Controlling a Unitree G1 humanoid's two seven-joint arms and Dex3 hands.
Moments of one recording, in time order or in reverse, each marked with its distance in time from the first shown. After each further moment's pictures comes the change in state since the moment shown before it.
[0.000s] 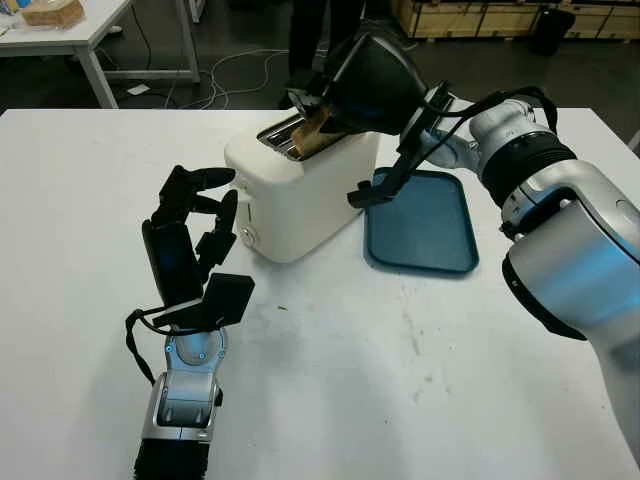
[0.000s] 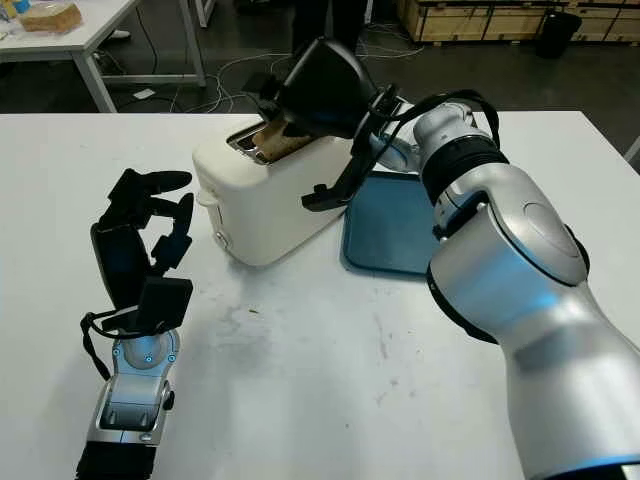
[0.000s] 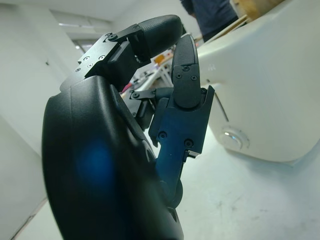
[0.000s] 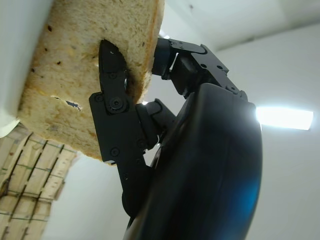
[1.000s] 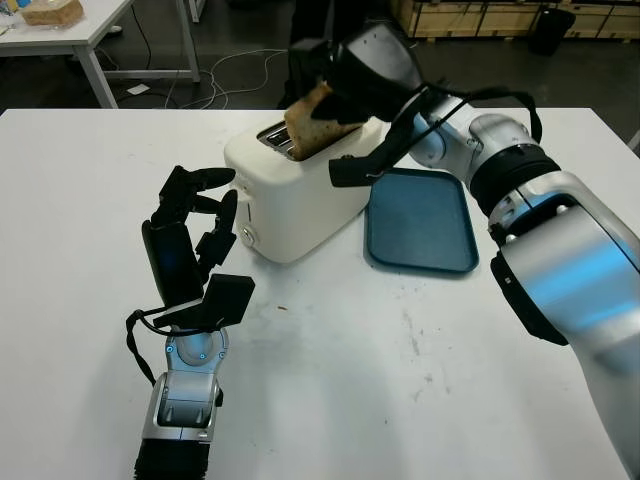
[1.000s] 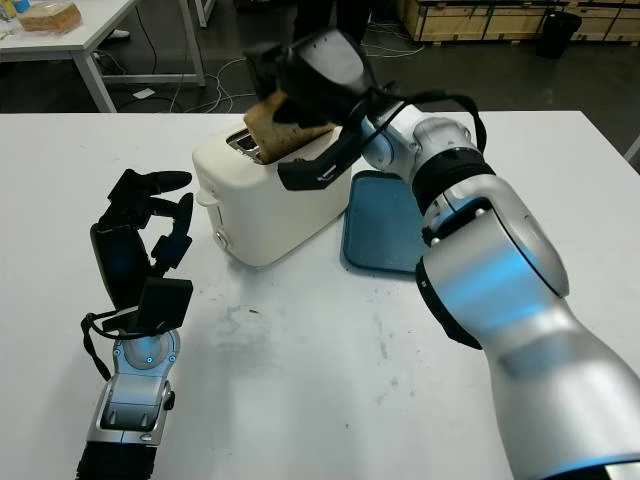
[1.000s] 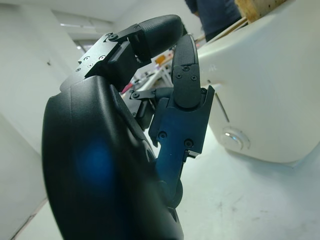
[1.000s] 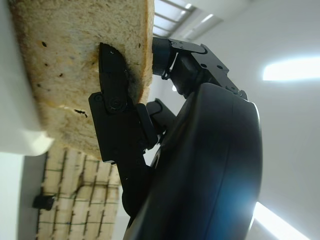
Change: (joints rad) left arm 0.000 0.000 -0.002 0.002 0.003 -0.007 0.009; right arm 0.077 0.033 -0.219 -0.001 0.167 0.014 0.320
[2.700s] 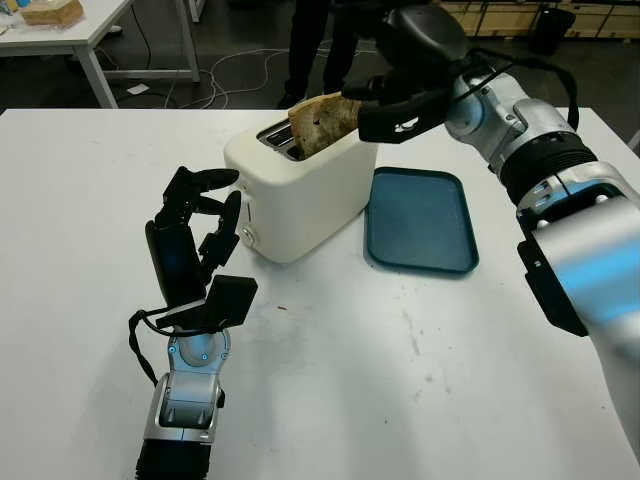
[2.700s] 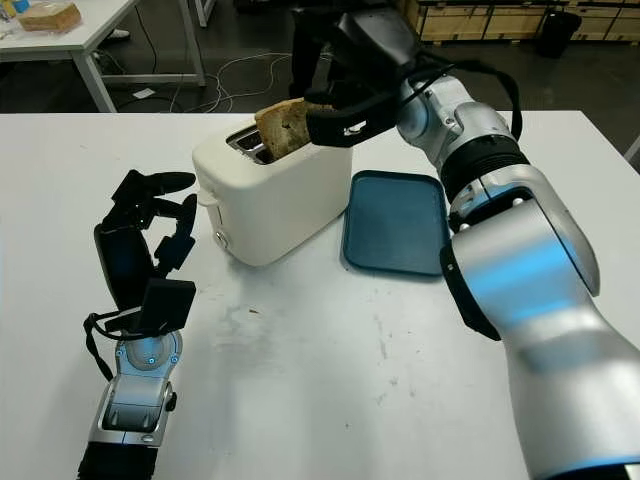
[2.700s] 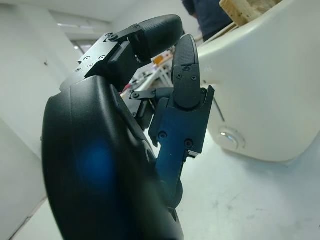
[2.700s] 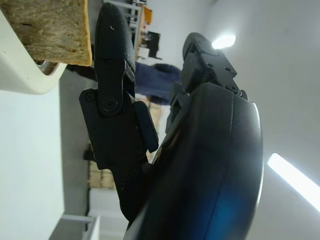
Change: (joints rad) left arm 0.005 0.000 -0.011 0.001 -0.002 0.000 0.000; right arm -0.052 -0.079 -0.099 -0.006 0.102 0.190 0.249
